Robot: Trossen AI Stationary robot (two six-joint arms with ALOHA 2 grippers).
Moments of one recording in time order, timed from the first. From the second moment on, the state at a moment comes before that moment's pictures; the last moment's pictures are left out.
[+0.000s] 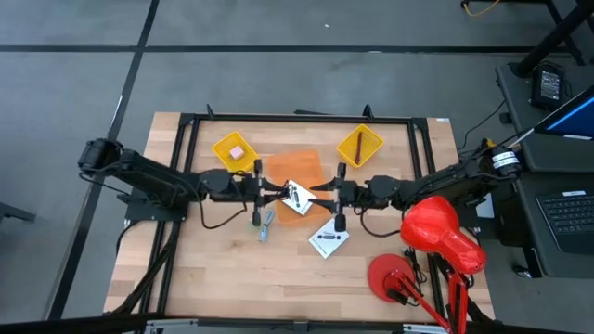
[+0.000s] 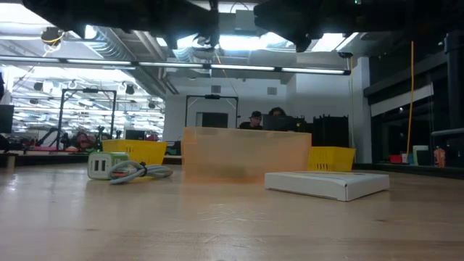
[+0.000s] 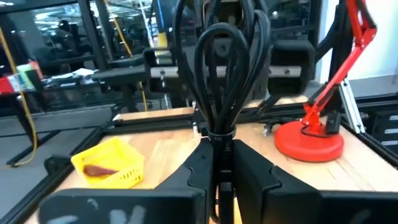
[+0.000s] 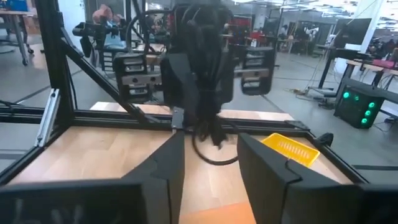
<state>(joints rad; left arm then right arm) -0.11 1.26 0.53 0.70 -0.18 0.10 0.17 1.42 0.62 0.81 0.23 -0.09</state>
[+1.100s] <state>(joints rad) -0.07 1.36 0.62 0.70 -0.08 0.08 0.14 1.57 0.78 0.89 0.15 -0.22</state>
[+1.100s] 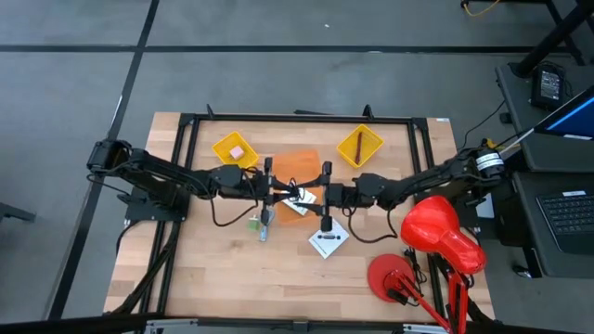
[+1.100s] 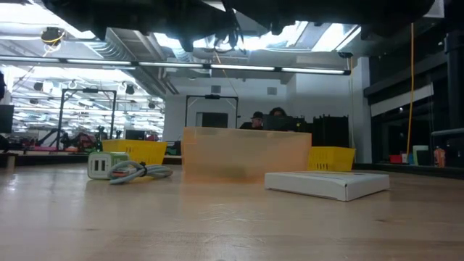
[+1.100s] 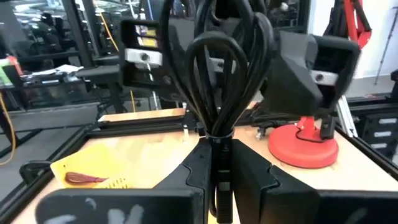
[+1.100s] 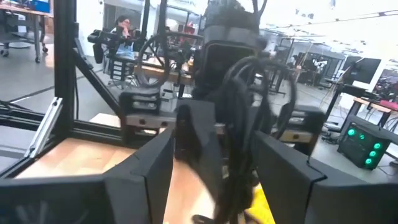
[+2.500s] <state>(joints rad) -0.10 1.36 0.62 0.69 -0.09 0.13 0.11 1.57 0.87 0.68 0.03 -0.10</state>
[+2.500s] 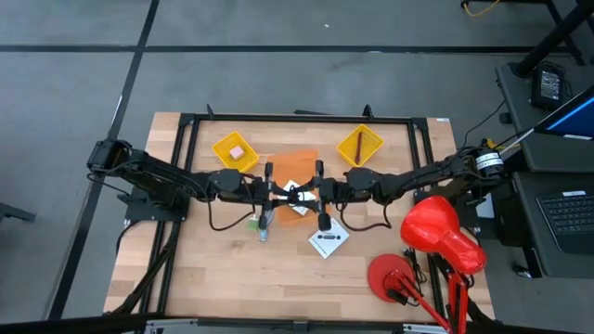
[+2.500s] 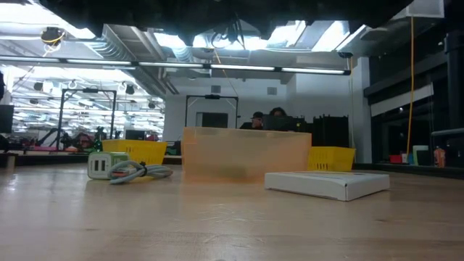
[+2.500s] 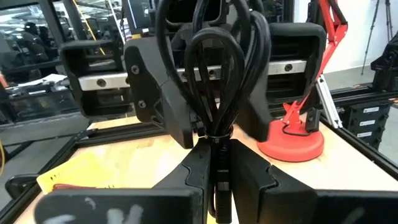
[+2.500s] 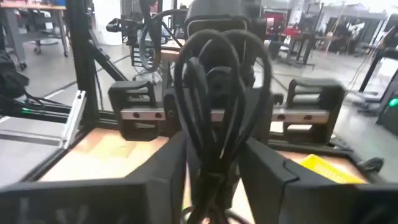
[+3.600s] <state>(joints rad) -0.13 1.28 0.62 0.53 -0.09 0.13 0.11 1.55 0.88 0.63 0.03 -0.11</state>
